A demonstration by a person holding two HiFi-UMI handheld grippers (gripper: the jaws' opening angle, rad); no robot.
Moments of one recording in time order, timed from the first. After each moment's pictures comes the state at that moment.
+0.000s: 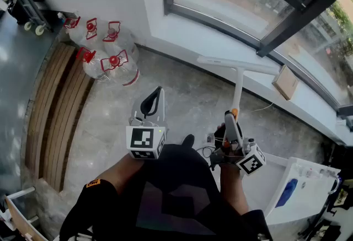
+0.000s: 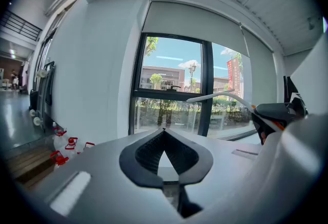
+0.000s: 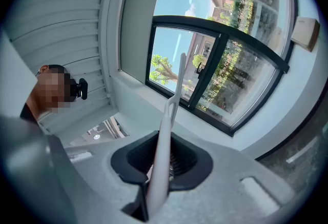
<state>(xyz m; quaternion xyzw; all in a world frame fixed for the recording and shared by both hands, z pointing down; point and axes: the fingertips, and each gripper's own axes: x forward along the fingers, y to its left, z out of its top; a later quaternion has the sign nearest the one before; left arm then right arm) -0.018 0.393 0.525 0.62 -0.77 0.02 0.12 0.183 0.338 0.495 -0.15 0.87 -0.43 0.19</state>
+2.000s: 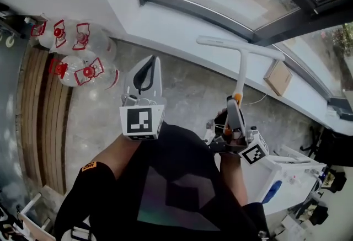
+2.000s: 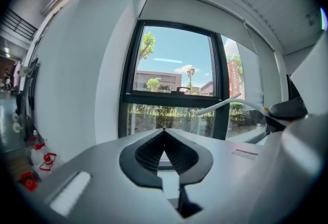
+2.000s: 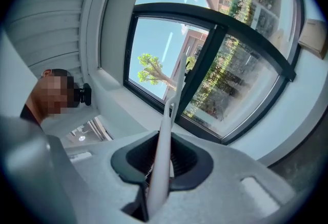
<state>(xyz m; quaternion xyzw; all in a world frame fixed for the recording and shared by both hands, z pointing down) -0.118 0.162 0.519 0.63 -0.77 0.00 0.08 0.104 0.144 0.501 -0.20 0.86 -0.44 0.16</state>
